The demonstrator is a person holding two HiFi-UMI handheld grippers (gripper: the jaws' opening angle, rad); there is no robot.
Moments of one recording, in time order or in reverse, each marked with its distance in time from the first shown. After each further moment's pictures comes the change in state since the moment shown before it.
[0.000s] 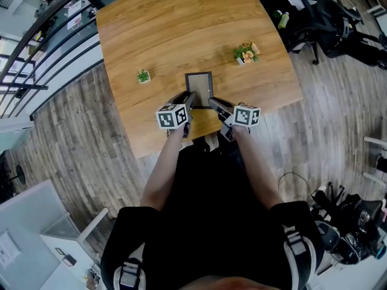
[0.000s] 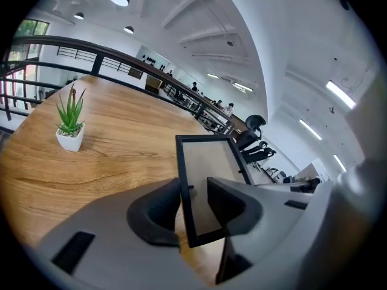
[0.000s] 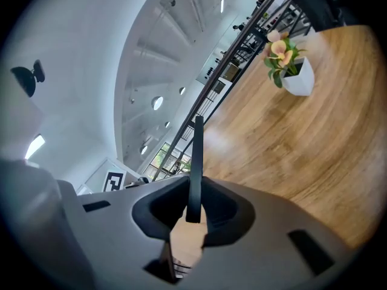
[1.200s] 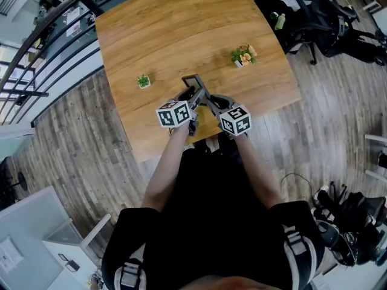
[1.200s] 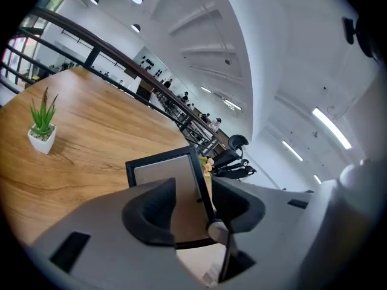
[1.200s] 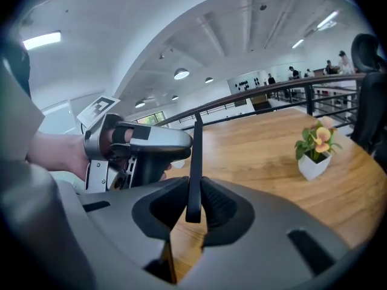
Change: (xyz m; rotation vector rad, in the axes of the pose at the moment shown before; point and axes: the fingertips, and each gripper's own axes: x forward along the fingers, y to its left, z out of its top) left arm 0.001 -0.054 0.048 -0.096 -0.099 -0.176; right arm 0.009 0.017 0.012 -0.656 0.079 -0.247
